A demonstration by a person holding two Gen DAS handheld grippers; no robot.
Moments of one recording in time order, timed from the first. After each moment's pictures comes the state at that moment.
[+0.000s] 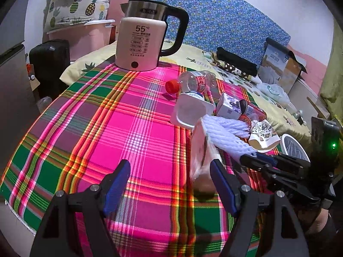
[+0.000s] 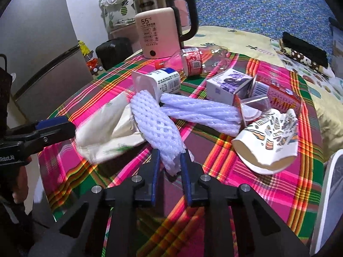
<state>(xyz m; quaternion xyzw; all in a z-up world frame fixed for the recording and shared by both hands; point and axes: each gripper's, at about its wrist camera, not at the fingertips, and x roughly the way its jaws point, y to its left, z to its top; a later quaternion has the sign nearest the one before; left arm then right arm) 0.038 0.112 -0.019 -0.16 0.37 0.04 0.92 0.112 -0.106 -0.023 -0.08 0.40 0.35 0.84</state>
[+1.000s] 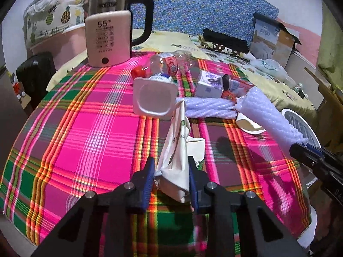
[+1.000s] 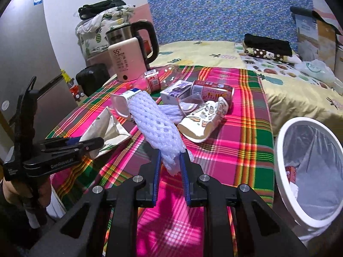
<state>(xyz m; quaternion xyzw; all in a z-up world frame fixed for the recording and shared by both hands) 0.066 0.051 -0.025 -0.09 0.40 0.02 0.91 0.091 -0.172 0.001 -0.02 0.36 0.27 0.89</state>
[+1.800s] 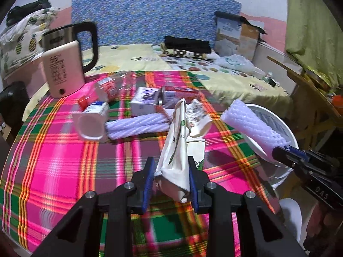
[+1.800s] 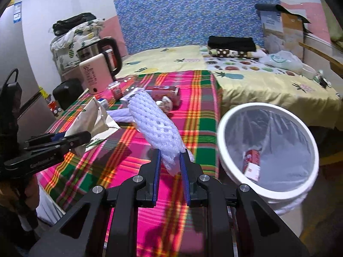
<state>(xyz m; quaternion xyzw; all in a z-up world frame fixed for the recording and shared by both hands) 0.074 -0.030 0.009 -0.04 0.37 -0.07 0.93 0.078 -0.239 0.008 0.00 0.35 0.18 0.92</state>
